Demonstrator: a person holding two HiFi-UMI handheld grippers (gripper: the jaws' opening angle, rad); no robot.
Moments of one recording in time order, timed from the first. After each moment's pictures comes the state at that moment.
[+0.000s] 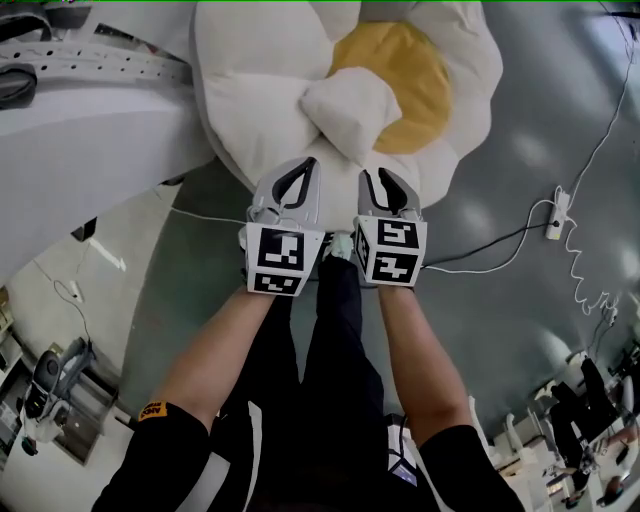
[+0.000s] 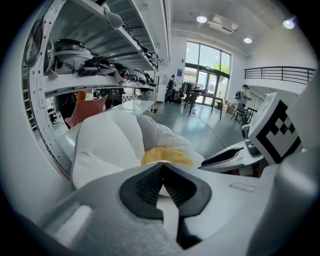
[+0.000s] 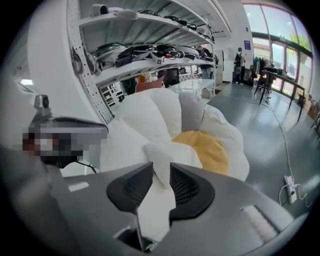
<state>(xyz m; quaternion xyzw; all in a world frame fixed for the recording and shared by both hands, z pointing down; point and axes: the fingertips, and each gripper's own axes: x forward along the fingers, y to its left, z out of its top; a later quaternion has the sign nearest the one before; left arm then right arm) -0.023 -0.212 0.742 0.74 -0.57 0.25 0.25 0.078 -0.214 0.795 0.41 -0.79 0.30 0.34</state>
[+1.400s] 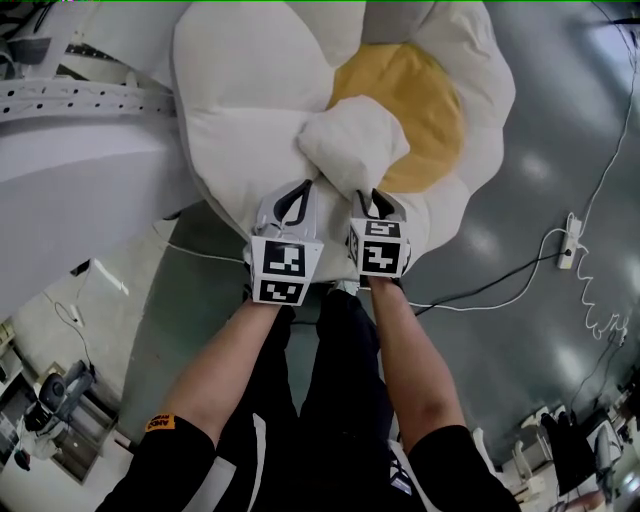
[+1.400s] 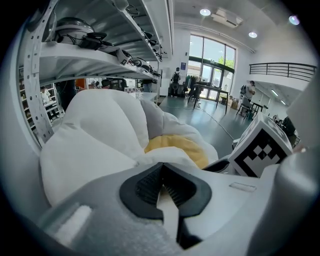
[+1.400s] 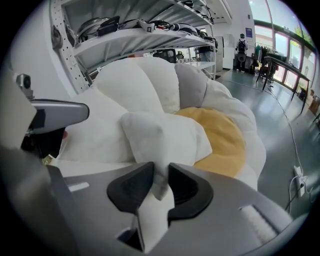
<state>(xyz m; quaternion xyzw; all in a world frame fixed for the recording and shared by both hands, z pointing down) -0.038 -0.238 0.848 0.72 -0.58 0.27 0.26 0.067 -0.237 0.944 0.39 -0.77 0.34 0.38</state>
